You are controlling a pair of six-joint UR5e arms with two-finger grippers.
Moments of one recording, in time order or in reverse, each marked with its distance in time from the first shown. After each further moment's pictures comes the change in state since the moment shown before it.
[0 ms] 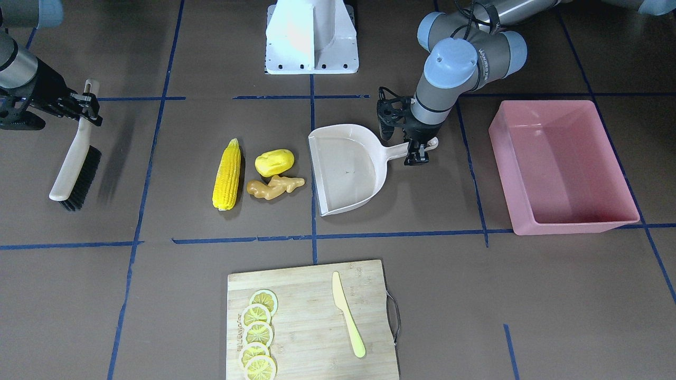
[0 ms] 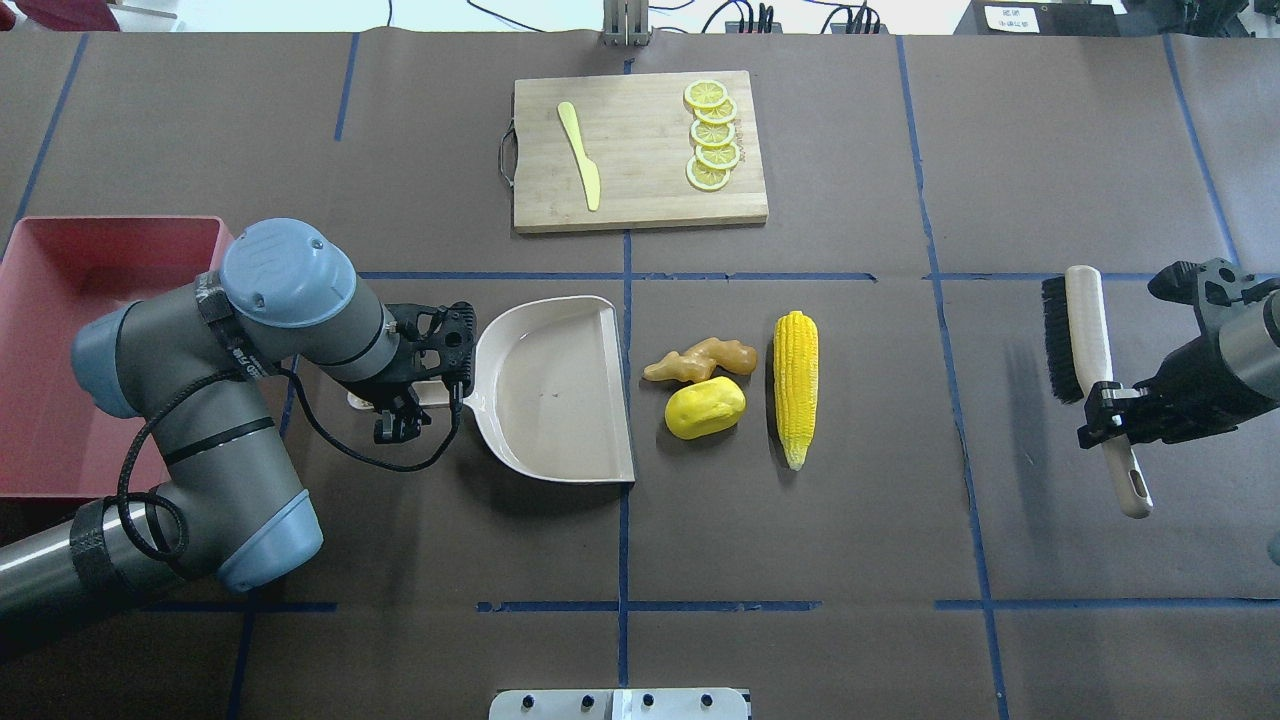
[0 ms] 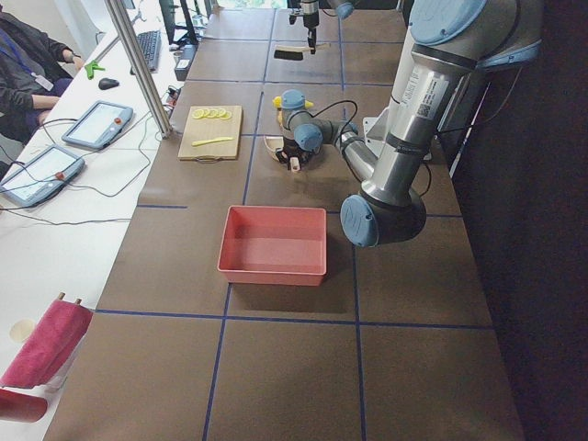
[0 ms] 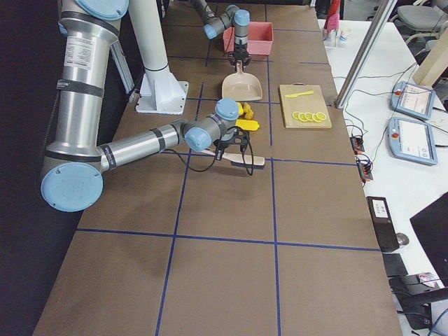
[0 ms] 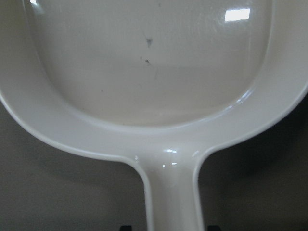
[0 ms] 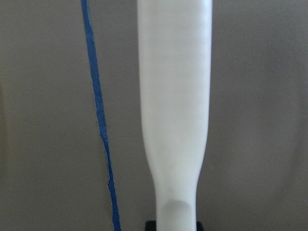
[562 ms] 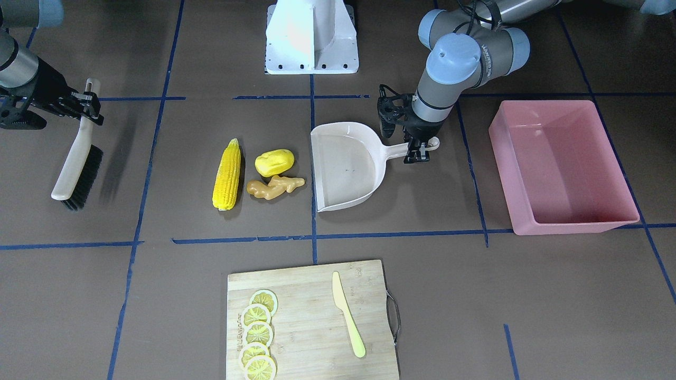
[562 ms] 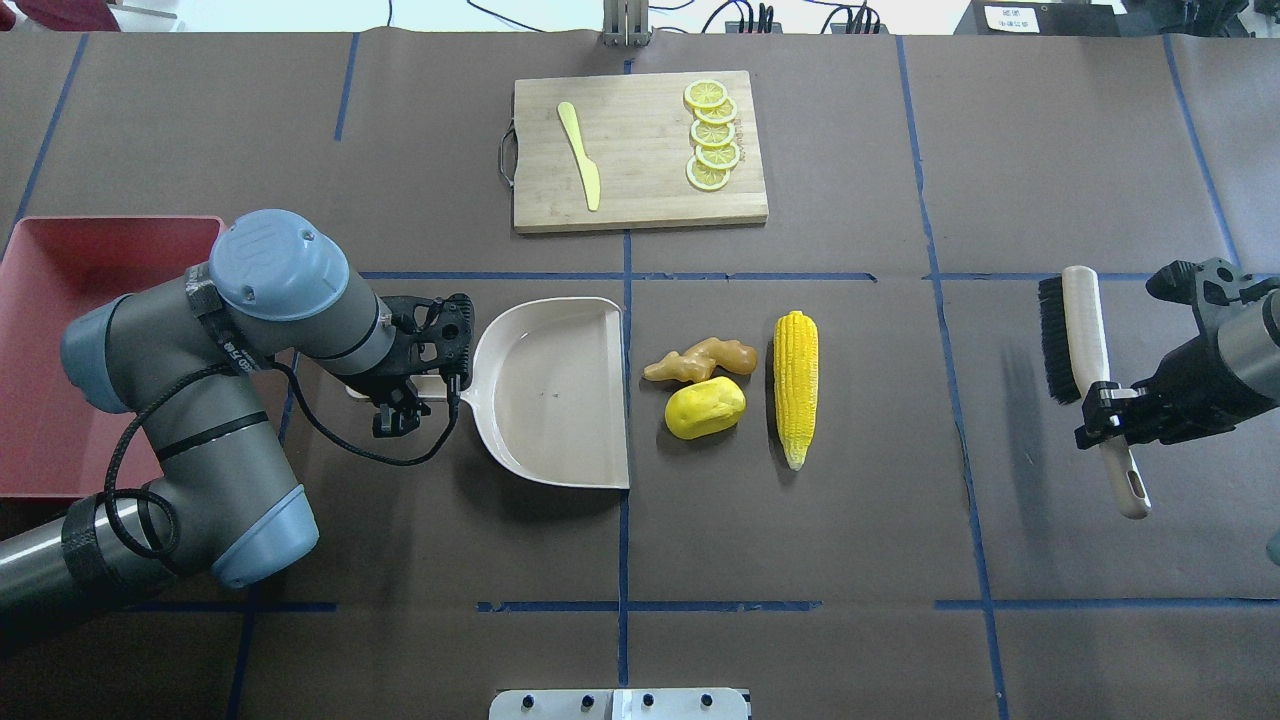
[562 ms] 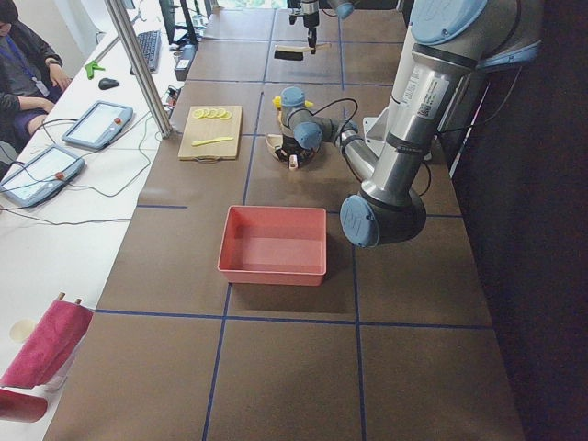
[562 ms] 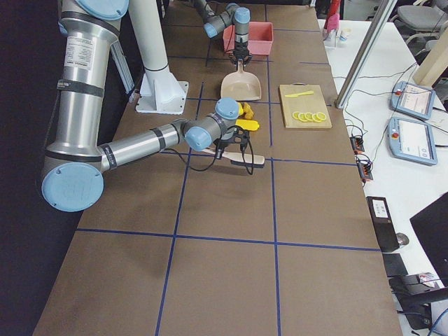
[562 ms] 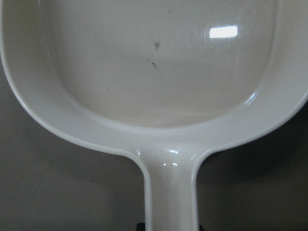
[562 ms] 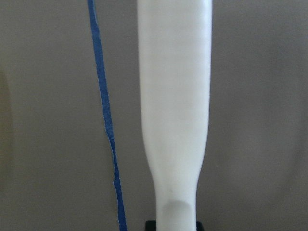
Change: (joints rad) left arm -0.012 -0.001 -0.015 0.005 0.000 -0.002; right arm -0.002 0.007 0.006 -0.006 0.010 0.001
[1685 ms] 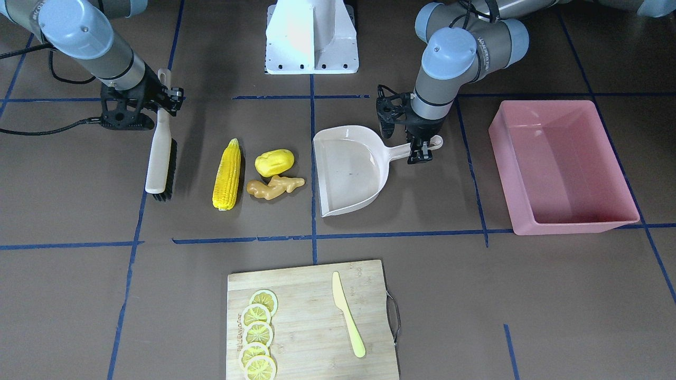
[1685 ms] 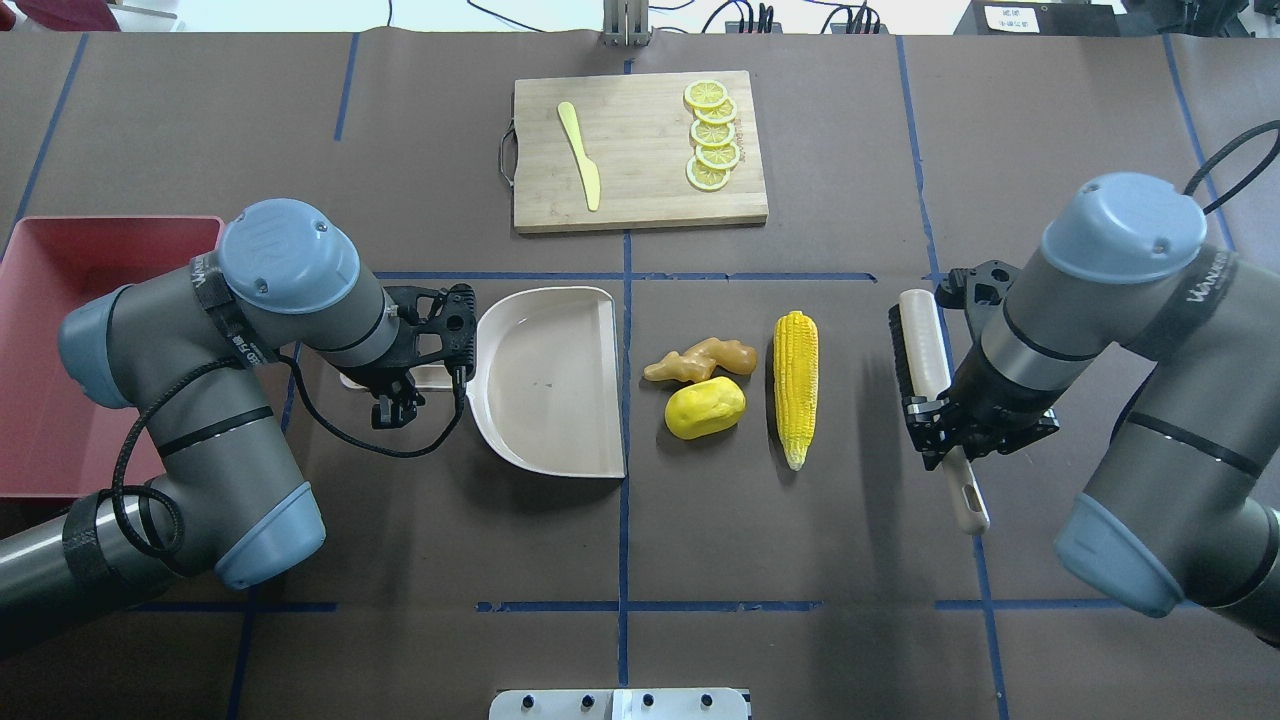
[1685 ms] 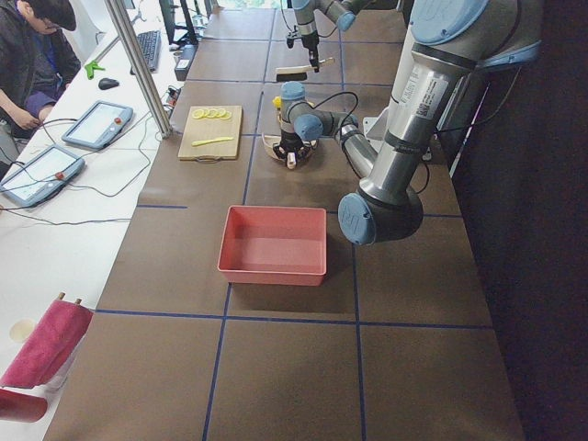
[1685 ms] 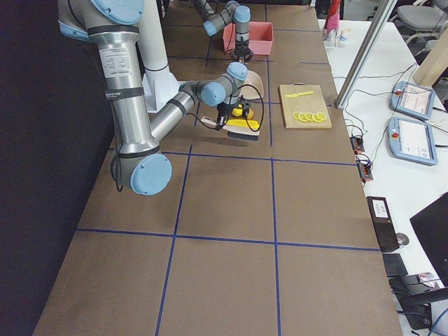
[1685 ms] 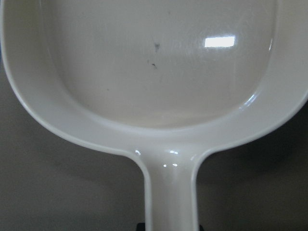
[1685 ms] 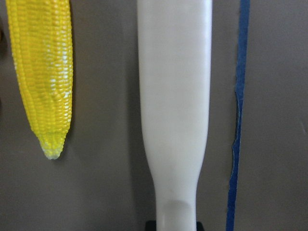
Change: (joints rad) left arm 0.001 -0.025 -0.028 0.097 0.047 0.001; right arm -0.206 0.383 0.033 -0.530 -0.074 0.001
